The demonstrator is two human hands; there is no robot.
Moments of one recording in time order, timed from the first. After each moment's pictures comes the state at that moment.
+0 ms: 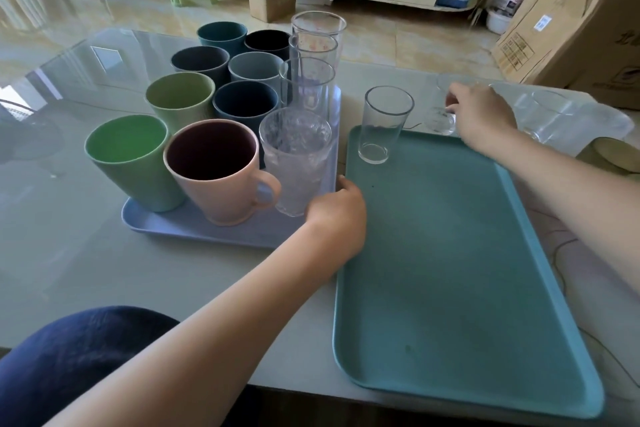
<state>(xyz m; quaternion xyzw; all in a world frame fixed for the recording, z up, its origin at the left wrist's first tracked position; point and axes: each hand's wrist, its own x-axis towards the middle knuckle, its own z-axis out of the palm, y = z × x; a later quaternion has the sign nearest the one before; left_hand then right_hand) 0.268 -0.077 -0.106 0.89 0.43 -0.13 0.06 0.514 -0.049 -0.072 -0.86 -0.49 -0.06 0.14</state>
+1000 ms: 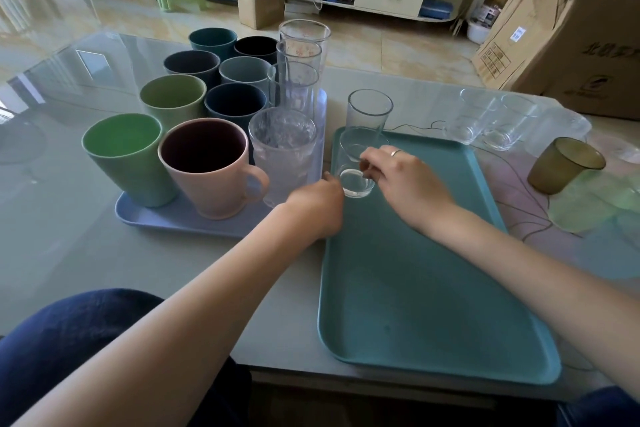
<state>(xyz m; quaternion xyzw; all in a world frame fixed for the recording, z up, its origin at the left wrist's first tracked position) 0.259 -0.068 -0.099 0.89 0.42 -0.11 0.15 0.393 -0.124 -0.092 -0.72 -0.67 -0.01 0.20</state>
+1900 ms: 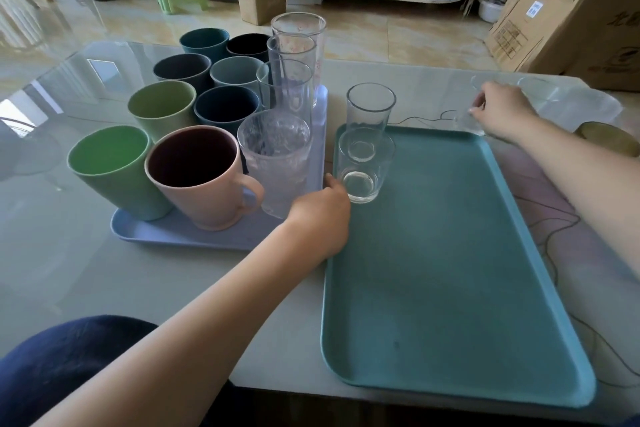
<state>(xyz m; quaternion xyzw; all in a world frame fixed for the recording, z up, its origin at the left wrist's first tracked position) 0.265 -0.072 -0.110 0.90 0.42 -0.11 0.04 0.583 -0.062 -0.086 -0.89 -0.44 -0.01 0.12</state>
